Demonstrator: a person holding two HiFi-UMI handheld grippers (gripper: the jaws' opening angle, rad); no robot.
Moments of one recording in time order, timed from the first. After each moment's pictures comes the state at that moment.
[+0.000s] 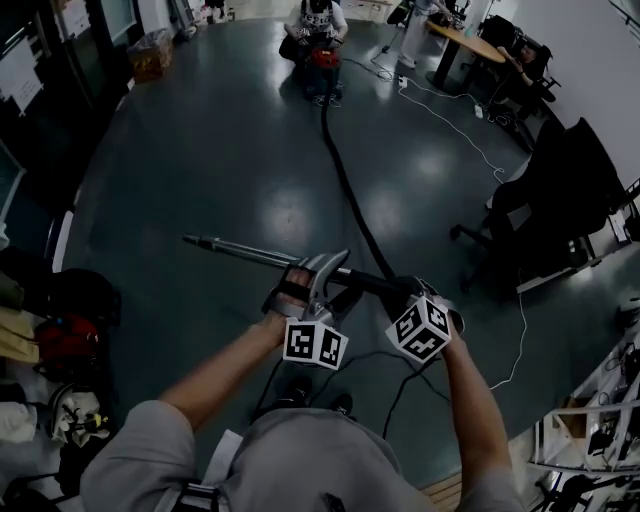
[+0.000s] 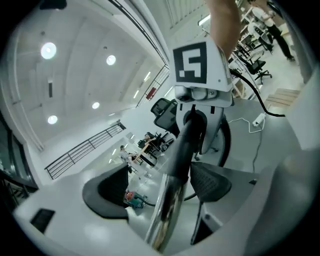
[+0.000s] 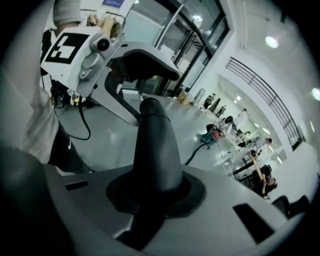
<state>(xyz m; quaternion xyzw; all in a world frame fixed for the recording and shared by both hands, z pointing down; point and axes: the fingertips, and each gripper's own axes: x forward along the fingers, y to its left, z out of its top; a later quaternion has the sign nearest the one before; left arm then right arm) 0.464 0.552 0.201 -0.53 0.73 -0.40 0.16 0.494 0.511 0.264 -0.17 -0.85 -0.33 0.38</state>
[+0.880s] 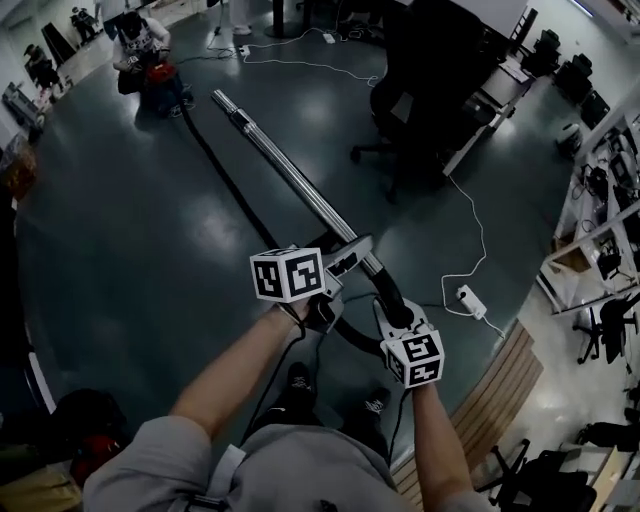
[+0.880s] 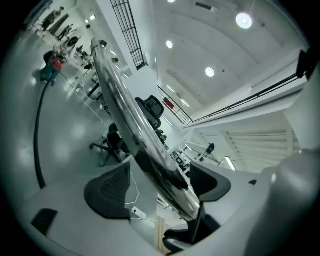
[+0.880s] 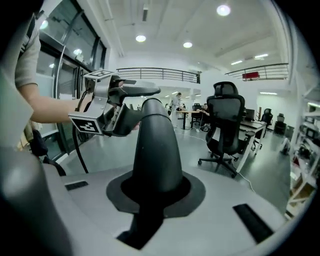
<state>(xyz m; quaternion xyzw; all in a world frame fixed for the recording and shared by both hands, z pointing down) 0.604 0.413 0.216 -0.75 0.52 0.17 -0.37 0.708 0.476 0.301 0.25 -0.94 0.08 0.23</state>
